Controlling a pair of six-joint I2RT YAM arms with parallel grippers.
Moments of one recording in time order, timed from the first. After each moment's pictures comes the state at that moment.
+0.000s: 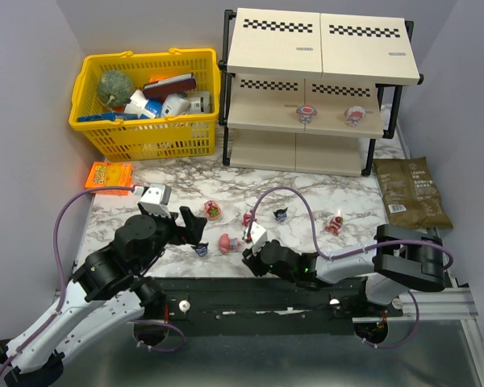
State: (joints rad) left arm -0.83 0.42 0.72 -0.65 -0.34 -0.48; right arm 1.30 1.55 0.47 0.54 0.33 0.24
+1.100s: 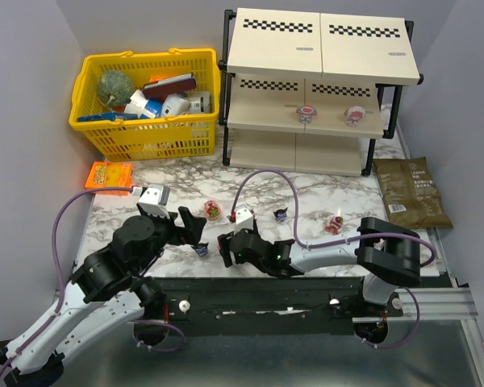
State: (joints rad) left arm -0.83 0.40 0.72 -0.65 -0.34 -0.48; right arm 1.30 1.68 0.80 0.21 0.48 0.58
